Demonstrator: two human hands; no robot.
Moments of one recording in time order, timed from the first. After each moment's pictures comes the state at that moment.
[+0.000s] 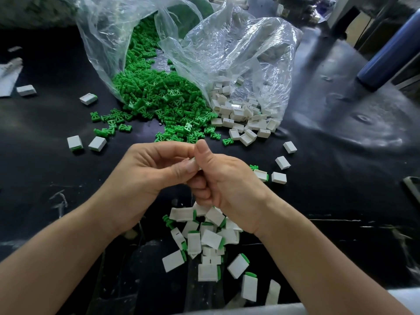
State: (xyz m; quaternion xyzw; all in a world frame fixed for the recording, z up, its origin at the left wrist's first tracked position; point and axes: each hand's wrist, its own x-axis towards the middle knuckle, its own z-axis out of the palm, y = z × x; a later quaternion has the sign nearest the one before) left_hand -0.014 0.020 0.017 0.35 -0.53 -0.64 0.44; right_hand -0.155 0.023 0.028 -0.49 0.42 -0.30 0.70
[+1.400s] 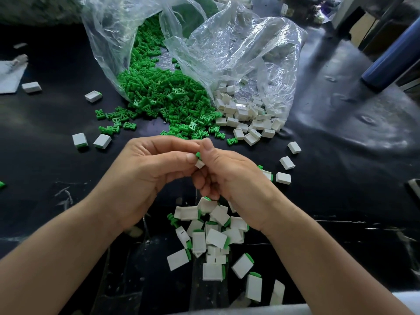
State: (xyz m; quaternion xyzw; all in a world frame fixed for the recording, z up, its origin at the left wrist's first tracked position) left_hand -0.013 0.018 0.023 0.36 -0.45 -0.66 0.47; right_hand -0.158 0.022 0.028 -0.53 0.44 -0.32 0.65
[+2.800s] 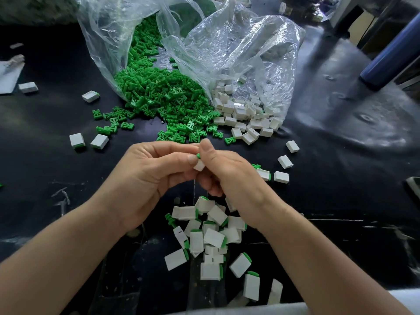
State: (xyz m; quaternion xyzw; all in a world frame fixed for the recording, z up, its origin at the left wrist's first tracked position) left_hand -0.019 0.021 0.021 0.37 -0.43 -0.68 0.46; right_hand -0.159 0.022 0.025 -0.59 0.50 -0.31 0.56
